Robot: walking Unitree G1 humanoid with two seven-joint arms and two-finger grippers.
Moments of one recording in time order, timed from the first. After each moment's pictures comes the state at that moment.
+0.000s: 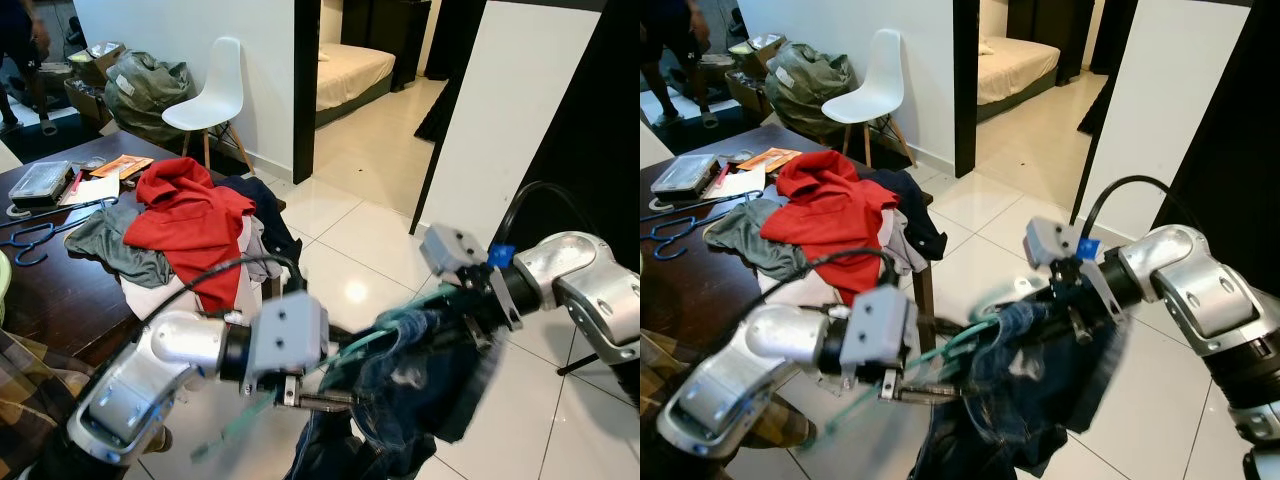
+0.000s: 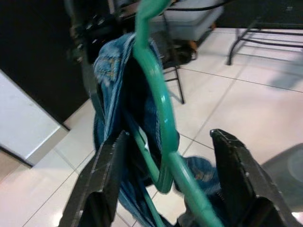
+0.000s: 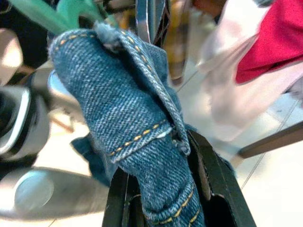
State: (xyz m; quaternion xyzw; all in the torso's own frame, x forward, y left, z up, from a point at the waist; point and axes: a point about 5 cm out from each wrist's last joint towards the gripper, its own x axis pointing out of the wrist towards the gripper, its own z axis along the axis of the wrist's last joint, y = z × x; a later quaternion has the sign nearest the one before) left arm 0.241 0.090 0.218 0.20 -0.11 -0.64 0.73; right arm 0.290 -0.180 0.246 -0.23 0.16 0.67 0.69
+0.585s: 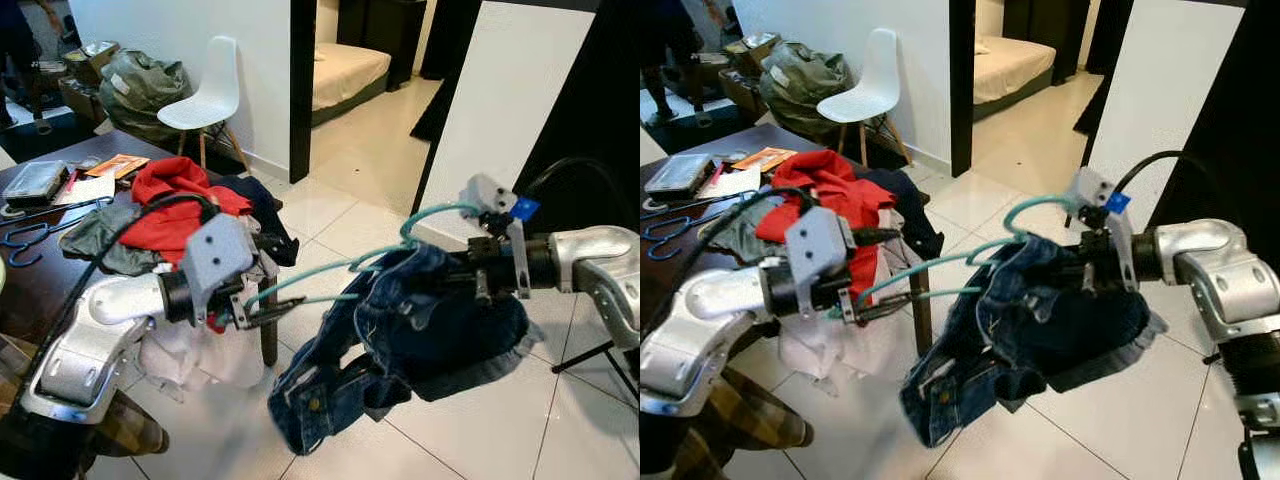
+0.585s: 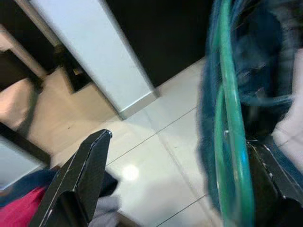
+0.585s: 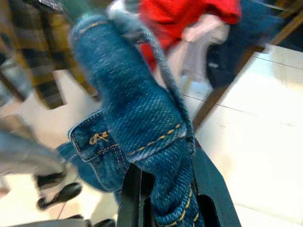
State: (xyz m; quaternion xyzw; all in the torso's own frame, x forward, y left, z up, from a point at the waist) left arm 0.286 0.160 0.234 0.25 -0.13 -0.43 0.86; right arm 0.316 -0.224 0.255 -0.18 0.13 0.50 0.83
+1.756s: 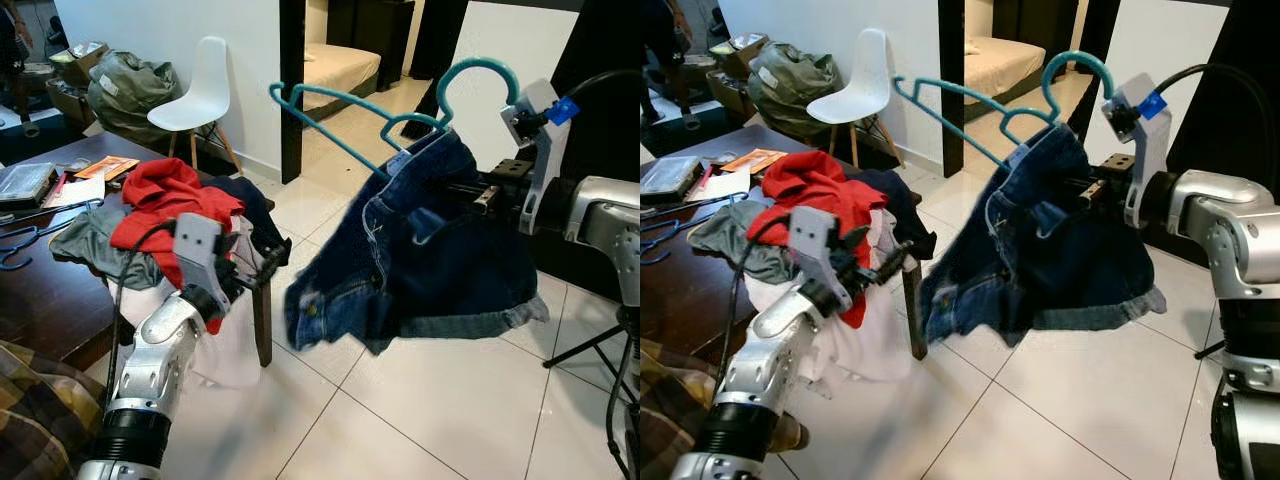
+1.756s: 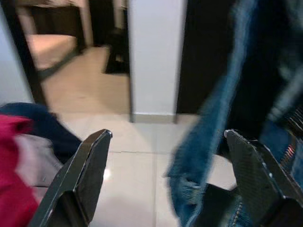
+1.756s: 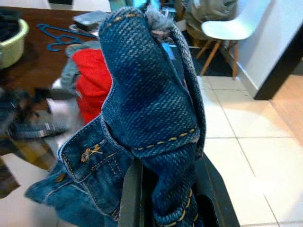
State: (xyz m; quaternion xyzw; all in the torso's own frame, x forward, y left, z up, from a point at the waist) left arm 0.320 0.143 0.158 0.00 -0.10 -0.30 0.95; right arm 0.323 -0.212 0.314 -0.10 0.04 0.39 0.92
